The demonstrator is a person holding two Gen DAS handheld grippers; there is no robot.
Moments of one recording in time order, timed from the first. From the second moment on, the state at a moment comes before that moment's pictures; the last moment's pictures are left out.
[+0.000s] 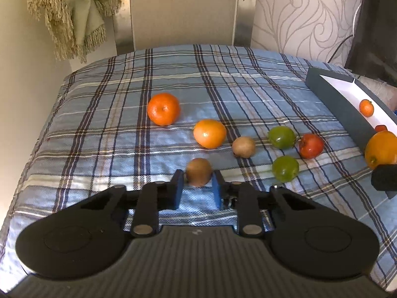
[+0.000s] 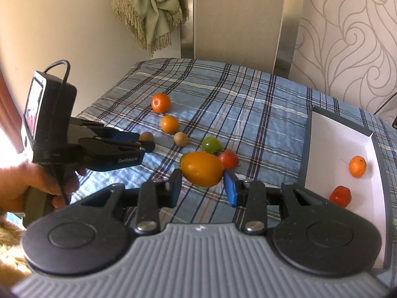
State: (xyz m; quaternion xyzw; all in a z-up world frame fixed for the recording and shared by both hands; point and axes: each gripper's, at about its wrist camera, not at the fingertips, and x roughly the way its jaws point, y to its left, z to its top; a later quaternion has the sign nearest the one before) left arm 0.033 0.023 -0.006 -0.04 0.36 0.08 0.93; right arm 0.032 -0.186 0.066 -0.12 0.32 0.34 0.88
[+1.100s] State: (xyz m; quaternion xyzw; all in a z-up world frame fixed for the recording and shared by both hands) left arm 0.035 -0.051 0.037 -0.04 0.35 0.07 0.93; right arm 0.028 -0.250 0.074 -0.08 0.32 0.34 0.88
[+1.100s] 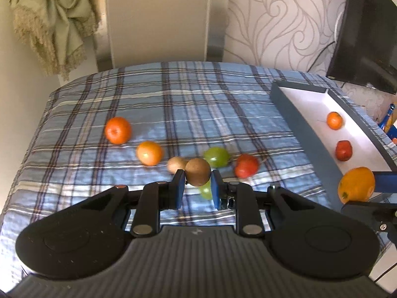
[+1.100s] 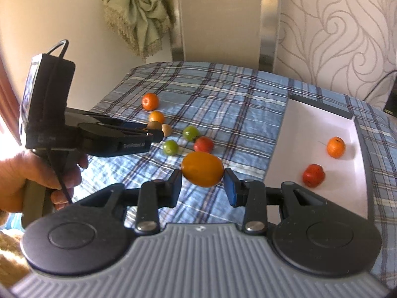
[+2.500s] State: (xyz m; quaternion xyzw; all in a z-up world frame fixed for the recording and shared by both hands) left arm 0.133 -0.168 0.058 0.00 0.33 -0.04 0.94; right arm 0.062 -0.342 0.066 -0.04 0.33 0.26 0.91
